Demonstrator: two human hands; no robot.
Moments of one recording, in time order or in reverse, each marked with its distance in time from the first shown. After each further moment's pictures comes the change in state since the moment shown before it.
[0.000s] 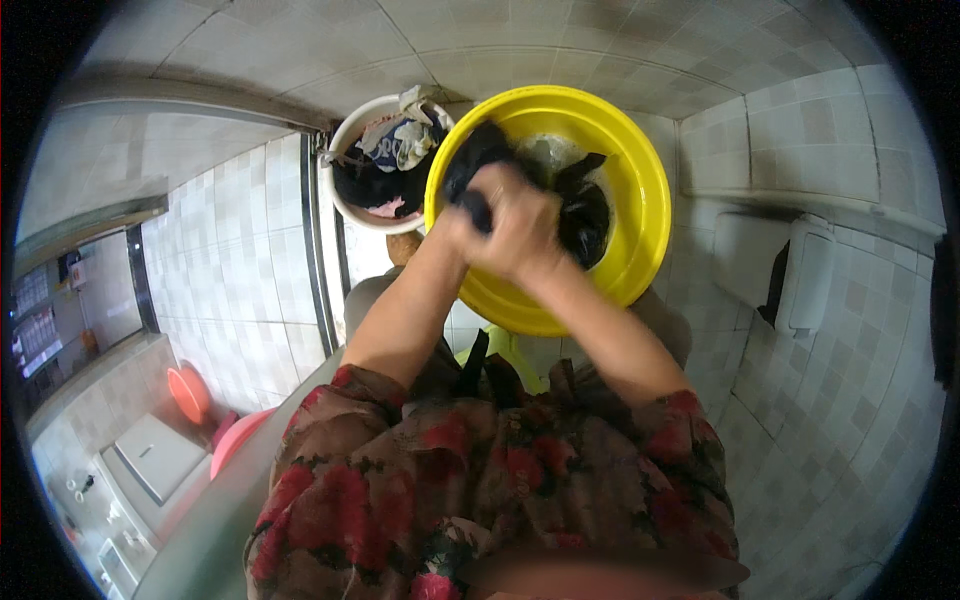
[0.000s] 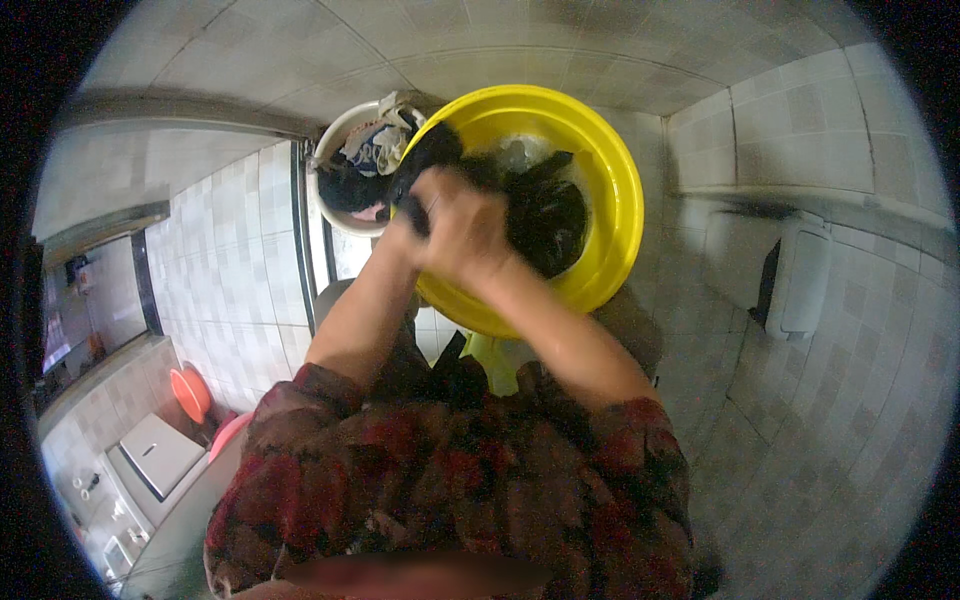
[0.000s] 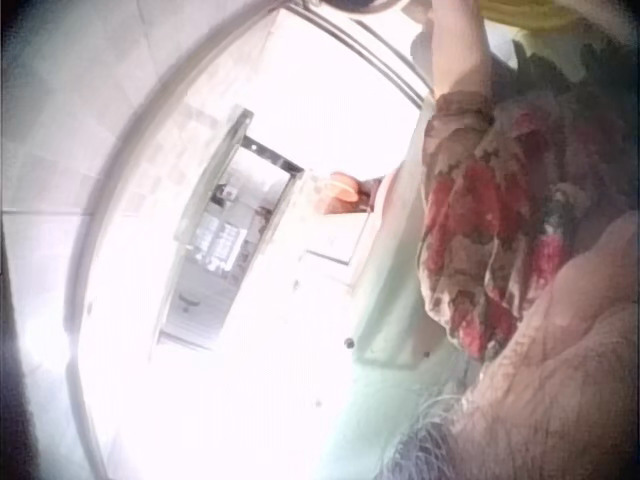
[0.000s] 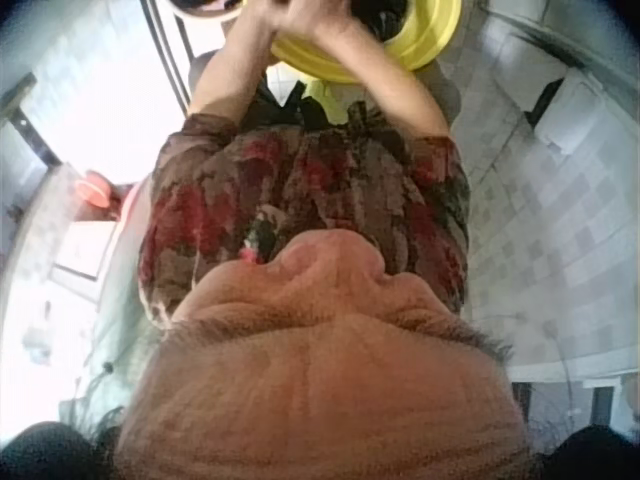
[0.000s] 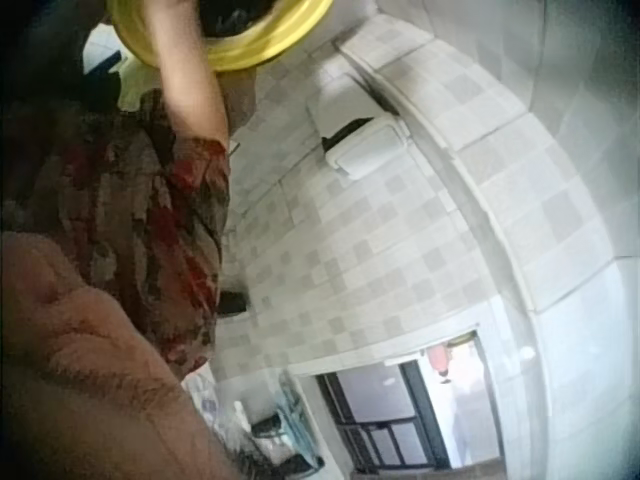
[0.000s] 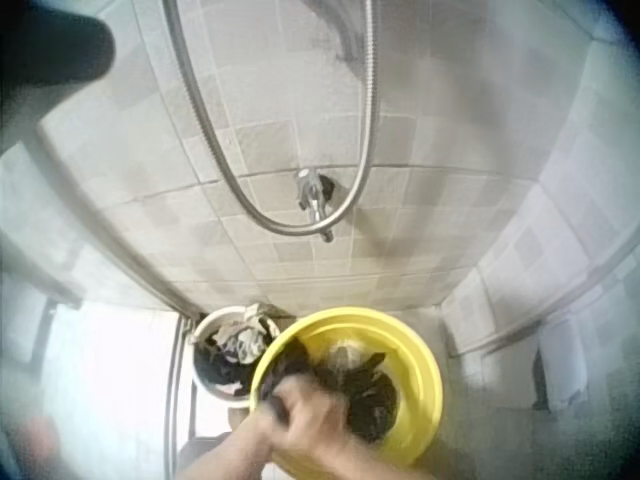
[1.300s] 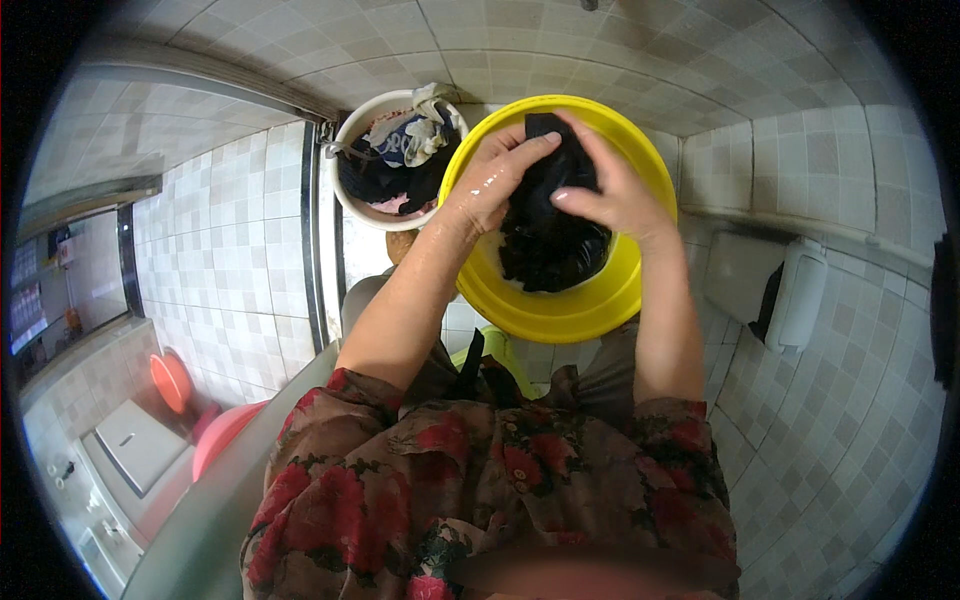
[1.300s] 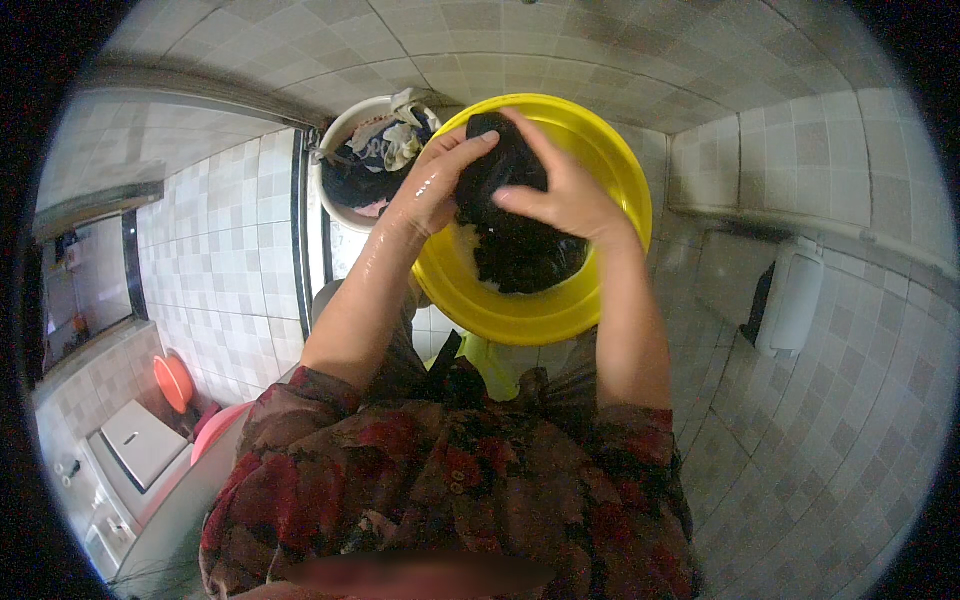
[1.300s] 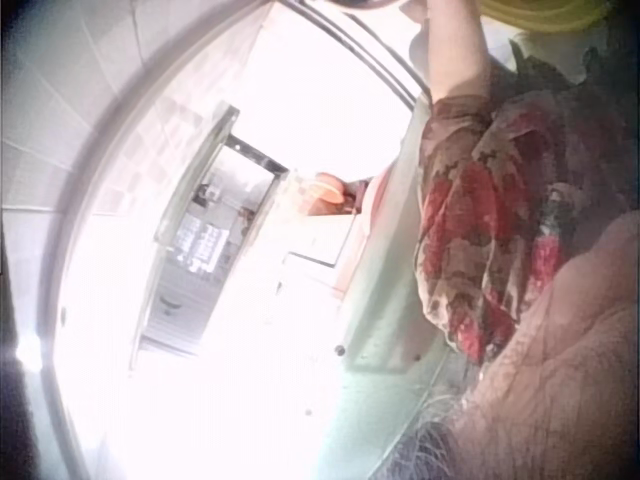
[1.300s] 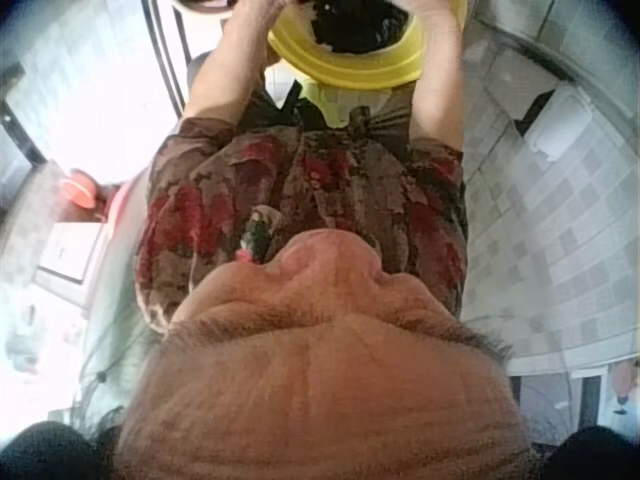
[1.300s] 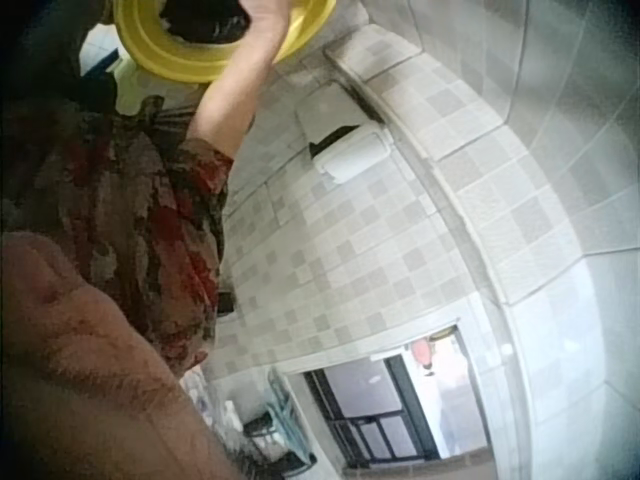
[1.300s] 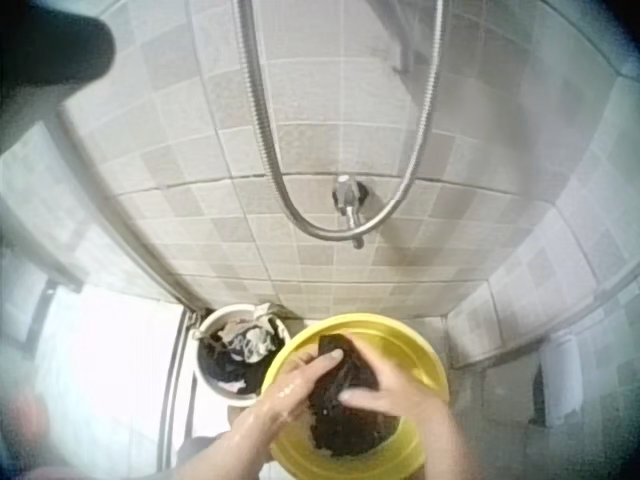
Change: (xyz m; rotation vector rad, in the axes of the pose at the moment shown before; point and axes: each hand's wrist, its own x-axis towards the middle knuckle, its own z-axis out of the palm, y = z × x) left_hand 0.020 0.087 0.075 0.116 0.173 -0.265; right_hand 0.042 0.047 -0.069 0.476 -0.436 0.303
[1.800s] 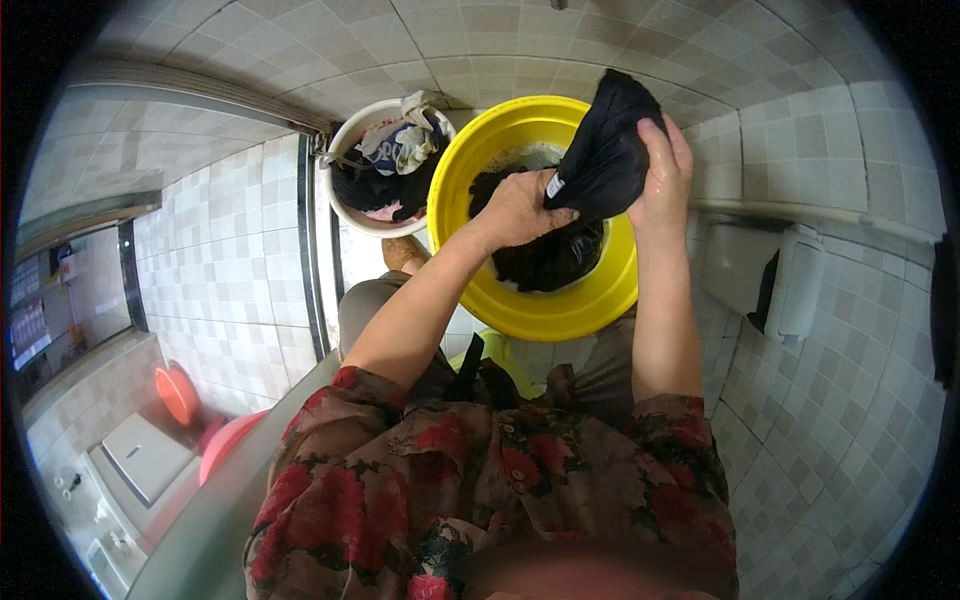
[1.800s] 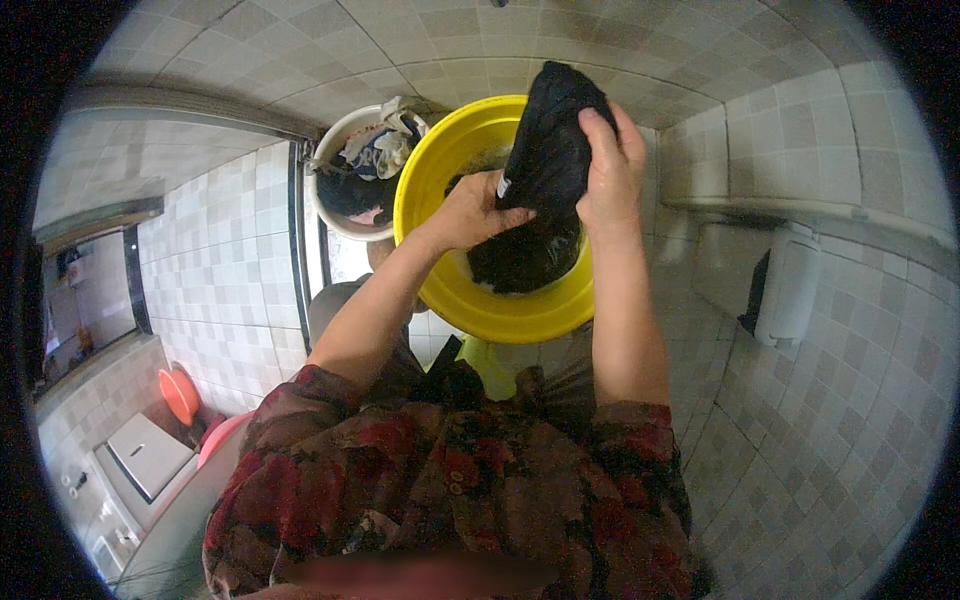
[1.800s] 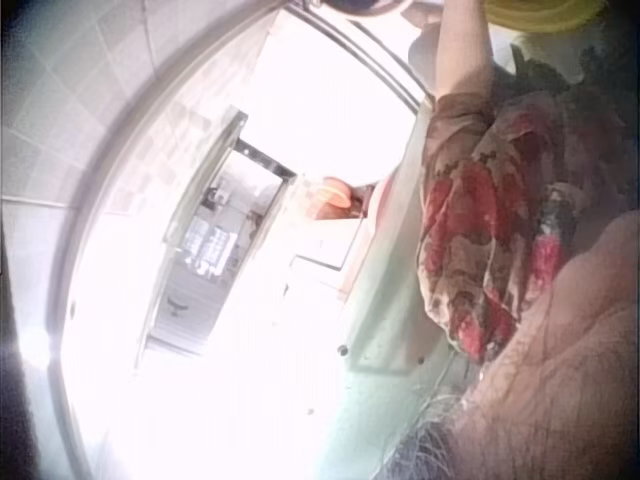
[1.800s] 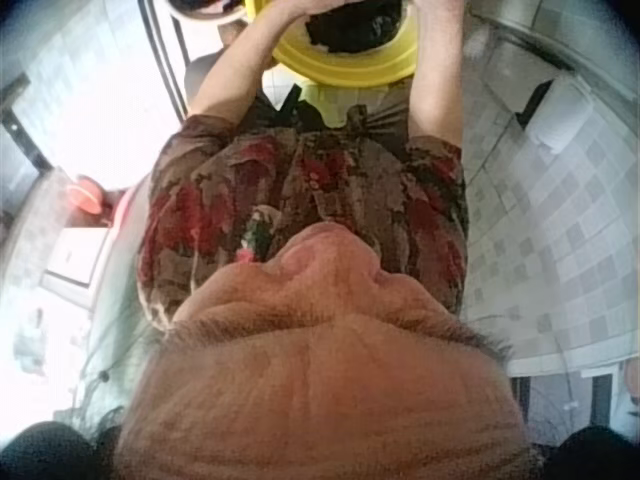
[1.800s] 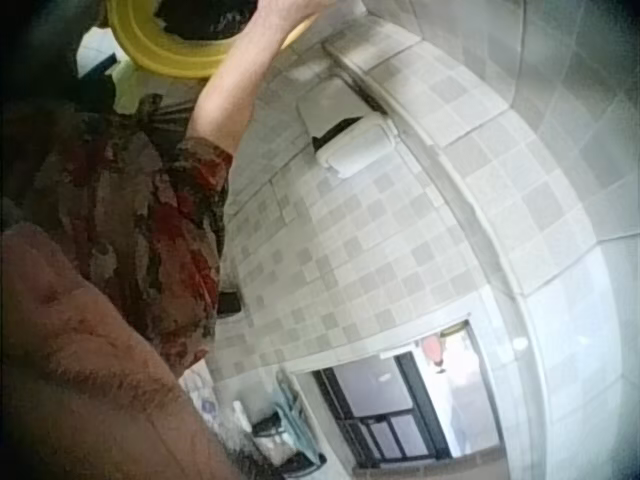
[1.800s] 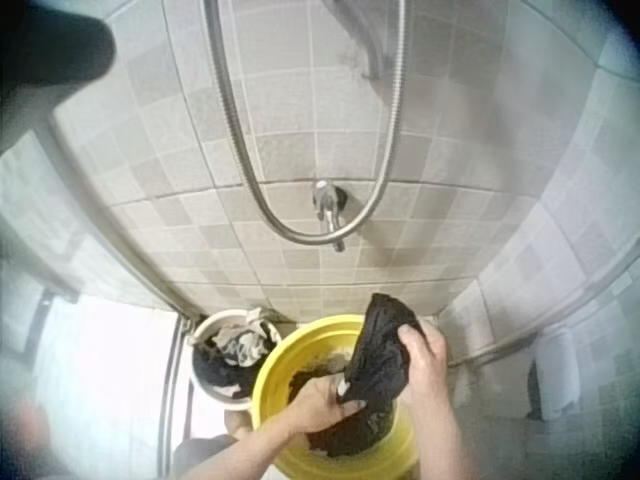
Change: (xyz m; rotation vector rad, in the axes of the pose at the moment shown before) left_hand 0.014 -0.052 -0.003 0.994 -0.234 0.303; right_hand -0.001 -0.013 -0.020 0.774 0.653 -0.023
